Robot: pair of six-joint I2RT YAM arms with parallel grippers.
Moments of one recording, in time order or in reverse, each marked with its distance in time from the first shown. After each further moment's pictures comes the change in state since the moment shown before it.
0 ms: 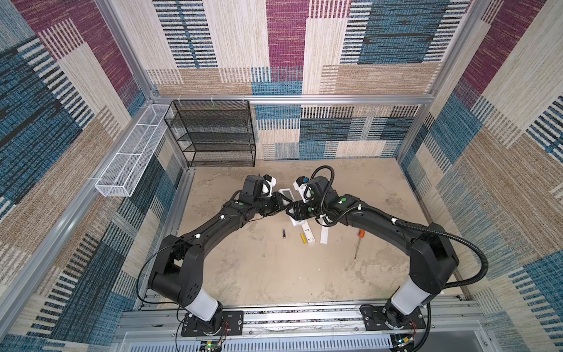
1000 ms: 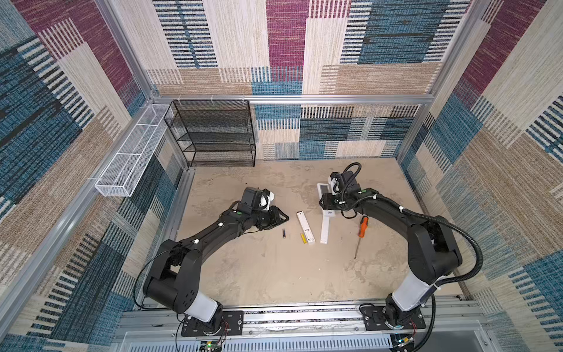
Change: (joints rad) left arm 0.000 -0.059 -0.122 -0.060 0.019 0.053; right arm -0.281 0.029 -0.074 -0.044 0.119 -0.063
